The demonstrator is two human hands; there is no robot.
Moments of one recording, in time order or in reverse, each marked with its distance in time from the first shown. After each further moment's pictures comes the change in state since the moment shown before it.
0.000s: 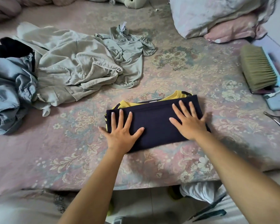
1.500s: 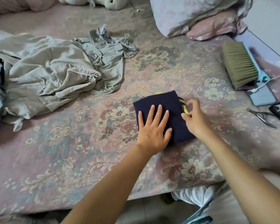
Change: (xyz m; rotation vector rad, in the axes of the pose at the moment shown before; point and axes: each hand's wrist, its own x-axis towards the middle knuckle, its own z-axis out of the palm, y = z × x) left_hand 0.005 0.149 0.009 0.006 0.269 0.587; right_hand -0.014 0.052 -0.028 0.769 0.355 0.189
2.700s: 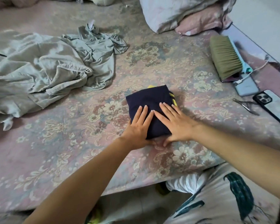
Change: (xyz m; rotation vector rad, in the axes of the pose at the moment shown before) left_hand -0.017 -0.038 0.001 -0.134 -0.302 0.115; right_hand -0.012 0.021 0.005 -1.100 -0.398 -0.763
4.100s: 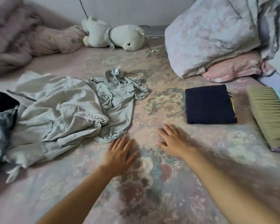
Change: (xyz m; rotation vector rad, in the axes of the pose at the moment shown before) left_hand 0.071 -0.142 -0.049 0.261 0.109 -0.352; right_hand 0.190 0.067 -0.030 0.472 0.101 0.189
